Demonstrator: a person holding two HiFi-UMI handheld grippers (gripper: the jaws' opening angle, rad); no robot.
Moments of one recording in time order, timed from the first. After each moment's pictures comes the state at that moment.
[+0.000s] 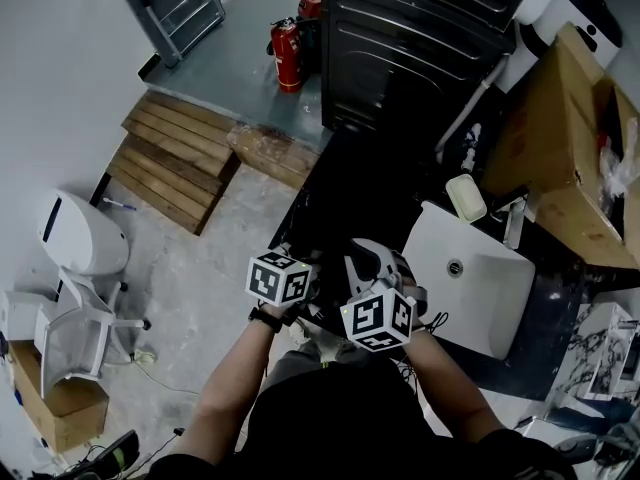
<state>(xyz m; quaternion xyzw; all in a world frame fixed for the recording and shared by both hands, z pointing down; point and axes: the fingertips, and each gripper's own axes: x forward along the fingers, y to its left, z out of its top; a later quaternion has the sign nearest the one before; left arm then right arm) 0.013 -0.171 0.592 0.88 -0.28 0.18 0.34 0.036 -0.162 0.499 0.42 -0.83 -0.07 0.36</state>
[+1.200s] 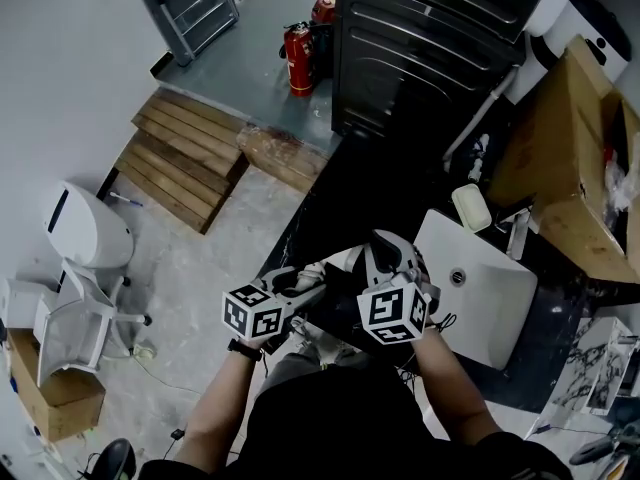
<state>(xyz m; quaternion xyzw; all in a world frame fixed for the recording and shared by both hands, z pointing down) -0.023 -0.114 0.568 0.89 -0.26 0.13 0.36 0.067 -0.186 0.484 0.47 -0.82 -0.07 0.33</state>
